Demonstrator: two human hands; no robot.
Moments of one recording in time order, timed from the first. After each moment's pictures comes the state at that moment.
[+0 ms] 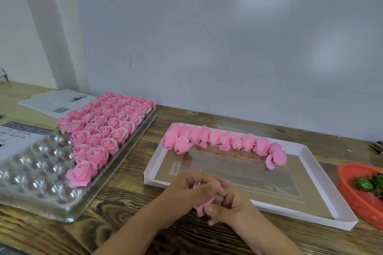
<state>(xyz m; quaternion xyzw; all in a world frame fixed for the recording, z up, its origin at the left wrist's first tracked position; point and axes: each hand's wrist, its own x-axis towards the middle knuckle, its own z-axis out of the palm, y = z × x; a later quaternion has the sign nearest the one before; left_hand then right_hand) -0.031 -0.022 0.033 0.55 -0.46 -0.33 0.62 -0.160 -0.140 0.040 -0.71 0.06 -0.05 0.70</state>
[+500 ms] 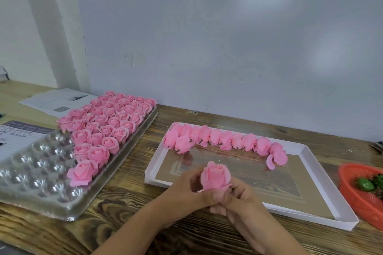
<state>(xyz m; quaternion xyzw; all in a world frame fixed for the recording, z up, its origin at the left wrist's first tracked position) -0.037 -0.022 0.042 0.53 -0.47 -0.37 0.60 -0.157 -0.144 0.033 -0.58 0.05 -0.11 0.80</state>
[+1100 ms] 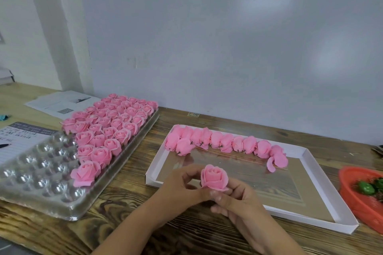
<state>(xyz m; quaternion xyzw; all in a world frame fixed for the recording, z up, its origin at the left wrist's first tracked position) -0.029 -0.012 0.039 0.62 -0.43 -0.26 0.60 -0.159 -0.147 0.033 -0.60 0.07 -0.10 0.79</state>
